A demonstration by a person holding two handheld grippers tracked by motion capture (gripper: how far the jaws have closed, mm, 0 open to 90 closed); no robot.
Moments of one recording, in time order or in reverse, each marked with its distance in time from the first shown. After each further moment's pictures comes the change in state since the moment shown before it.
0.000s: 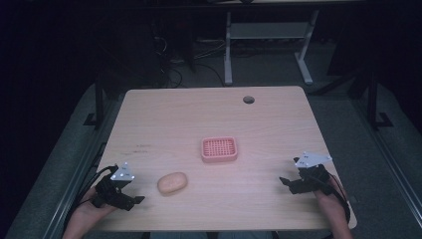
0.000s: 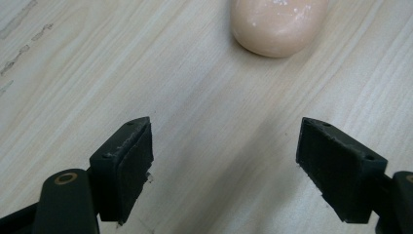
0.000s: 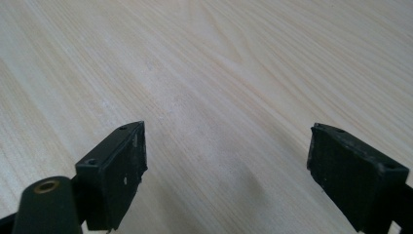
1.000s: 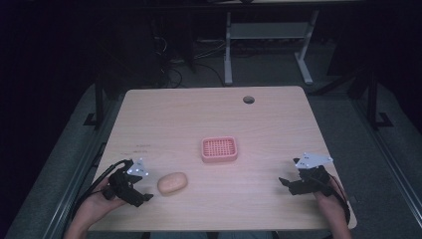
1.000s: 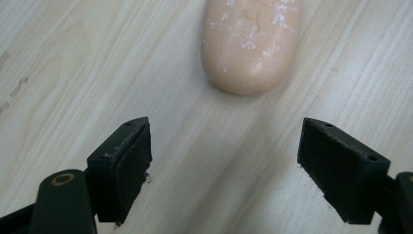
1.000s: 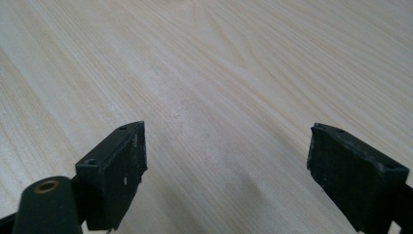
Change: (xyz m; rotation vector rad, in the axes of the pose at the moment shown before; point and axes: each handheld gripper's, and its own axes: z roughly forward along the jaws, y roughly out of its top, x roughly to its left) left arm -0.009 0.039 0.007 0.079 -0.034 0.116; right arm 0.003 0.000 -0.003 -0.019 0.004 0.002
